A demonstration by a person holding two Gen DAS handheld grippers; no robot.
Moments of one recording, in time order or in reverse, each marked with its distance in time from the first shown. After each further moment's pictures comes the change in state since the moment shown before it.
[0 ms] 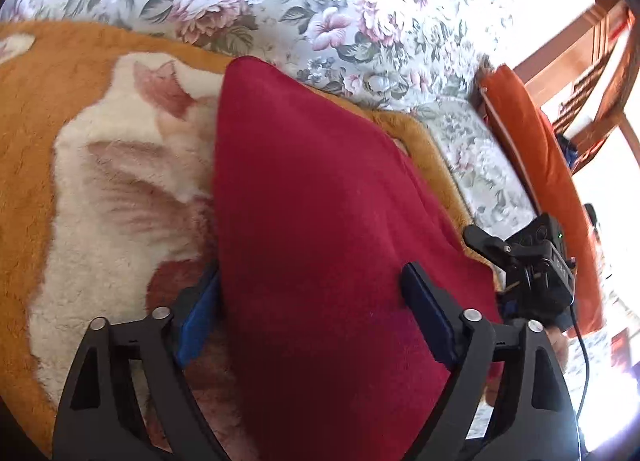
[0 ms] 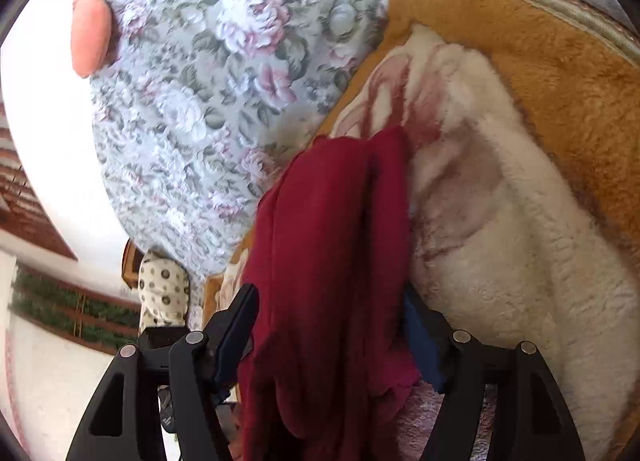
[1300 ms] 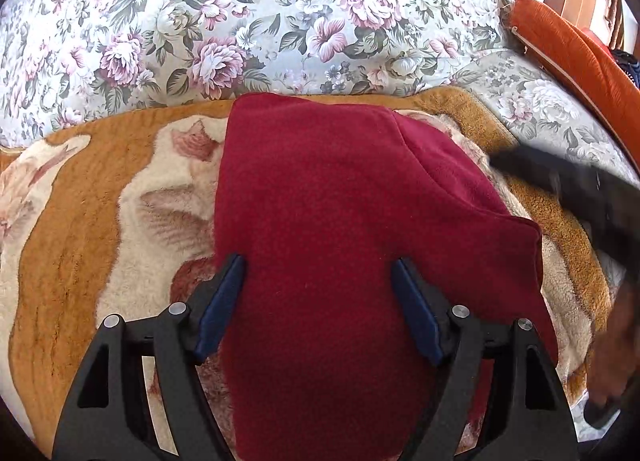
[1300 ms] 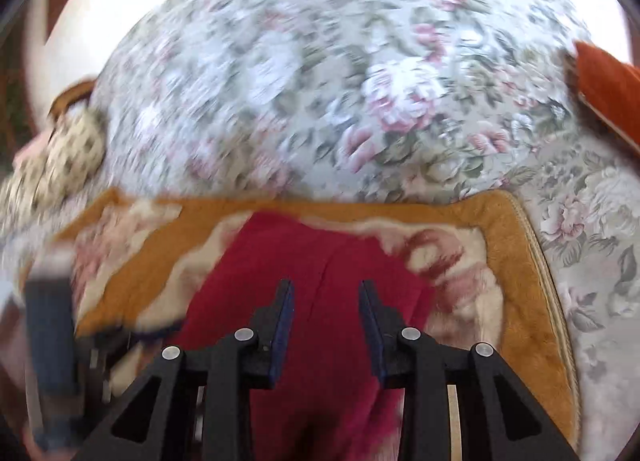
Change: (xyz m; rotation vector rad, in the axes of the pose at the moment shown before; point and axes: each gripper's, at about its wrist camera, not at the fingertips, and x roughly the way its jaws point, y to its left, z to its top) left arm 0.008 -0.068 -0.029 0.244 -0.083 0.453; right arm 0.009 0.118 -0.048 -0.849 -0.154 -0.467
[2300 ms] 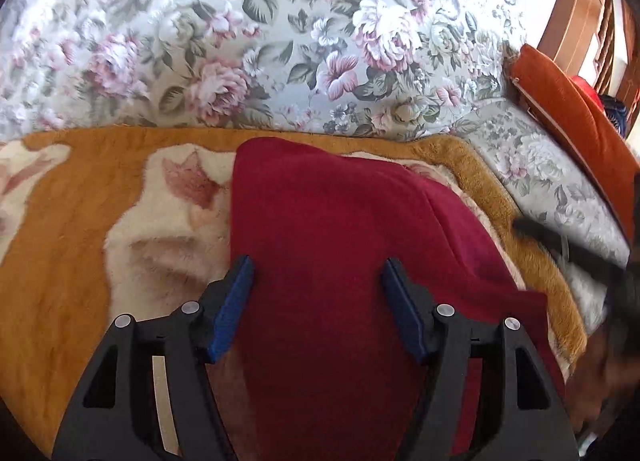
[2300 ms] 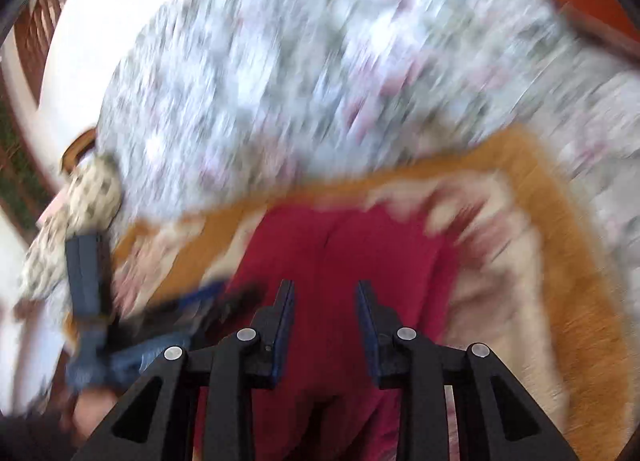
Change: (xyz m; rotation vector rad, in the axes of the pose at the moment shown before) left arm 0.005 0.036 0.024 -0.060 -0.098 -0.116; right arm 0.013 -0.038 -0.007 0.248 -0.051 0.111
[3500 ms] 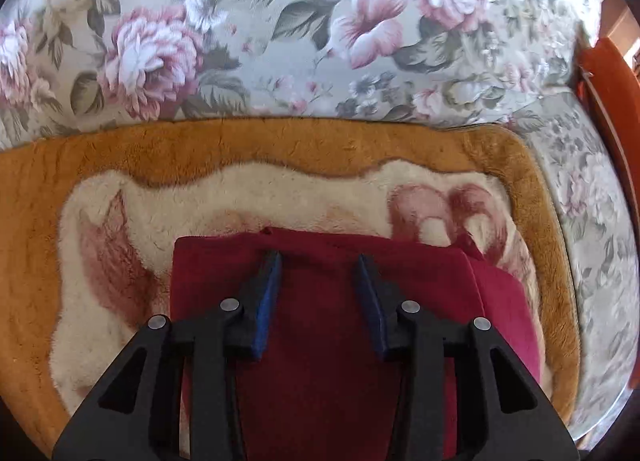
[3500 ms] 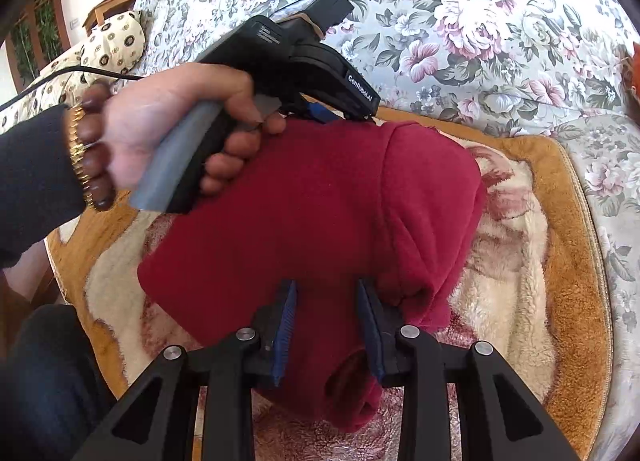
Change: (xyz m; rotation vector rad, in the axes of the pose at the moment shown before) left arm 0.139 0.008 0.101 -0.056 0.347 -0.003; right arm 0.006 0.052 -0.067 -0.406 0.292 -0.064
